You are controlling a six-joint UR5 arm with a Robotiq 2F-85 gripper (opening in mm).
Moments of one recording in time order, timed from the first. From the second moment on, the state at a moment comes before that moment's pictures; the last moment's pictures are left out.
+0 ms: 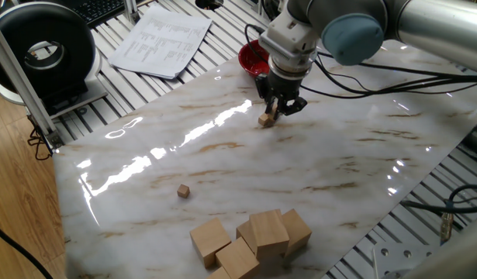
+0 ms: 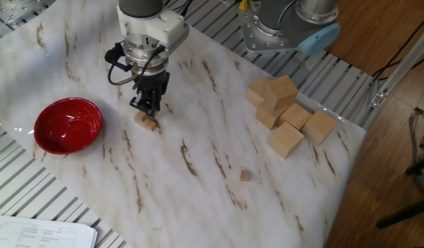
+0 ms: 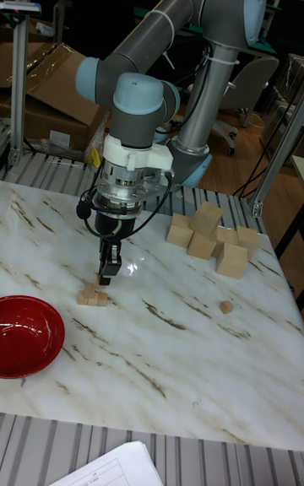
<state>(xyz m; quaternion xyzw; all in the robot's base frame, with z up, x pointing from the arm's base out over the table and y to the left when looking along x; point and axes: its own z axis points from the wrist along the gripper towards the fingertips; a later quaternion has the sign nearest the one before) 0.512 -0.053 0.042 -0.76 0.65 -0.04 0.05</state>
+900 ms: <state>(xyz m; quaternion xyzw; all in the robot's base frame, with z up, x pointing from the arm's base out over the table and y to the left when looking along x) 0.515 -0.051 0.040 -0.73 0.68 -0.02 0.05</state>
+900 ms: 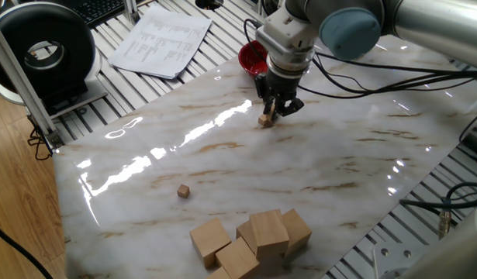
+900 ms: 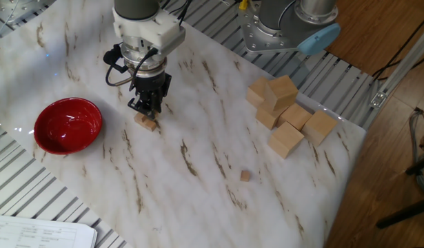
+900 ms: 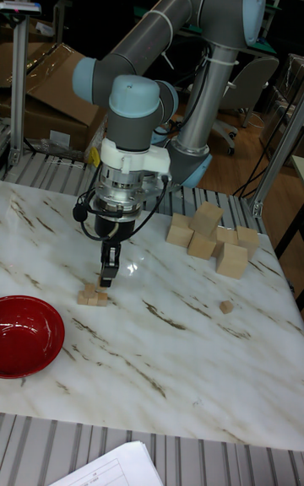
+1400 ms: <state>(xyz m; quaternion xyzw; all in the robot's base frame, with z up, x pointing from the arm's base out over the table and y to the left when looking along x) 0.520 -0.055 0.042 -0.73 0.68 -0.02 0.05</state>
